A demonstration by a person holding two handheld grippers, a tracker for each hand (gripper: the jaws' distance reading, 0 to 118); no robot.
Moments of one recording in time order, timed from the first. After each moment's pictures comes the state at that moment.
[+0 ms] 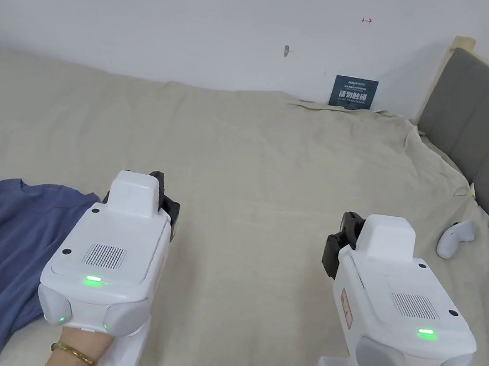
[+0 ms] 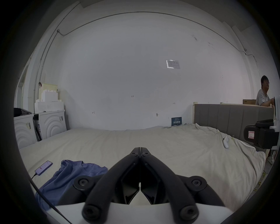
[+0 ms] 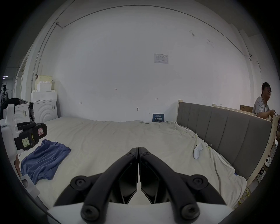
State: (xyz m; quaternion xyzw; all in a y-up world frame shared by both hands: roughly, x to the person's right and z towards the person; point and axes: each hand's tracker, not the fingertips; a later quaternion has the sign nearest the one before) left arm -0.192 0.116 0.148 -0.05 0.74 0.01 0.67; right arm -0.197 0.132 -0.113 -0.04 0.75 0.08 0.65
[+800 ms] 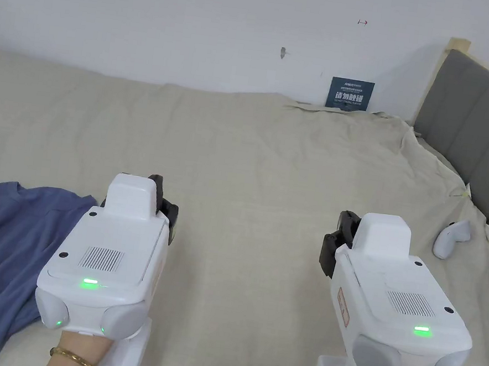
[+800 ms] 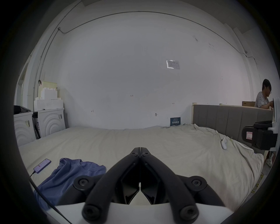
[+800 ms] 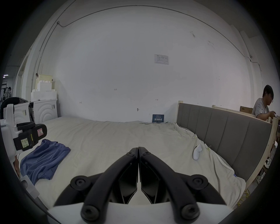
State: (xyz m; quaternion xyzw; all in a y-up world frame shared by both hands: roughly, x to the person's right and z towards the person) left arm -0.189 0.117 0.146 -0.04 0.74 0.02 0.67; right arm -0.198 0.134 -0.114 -0.03 0.75 0.08 0.65
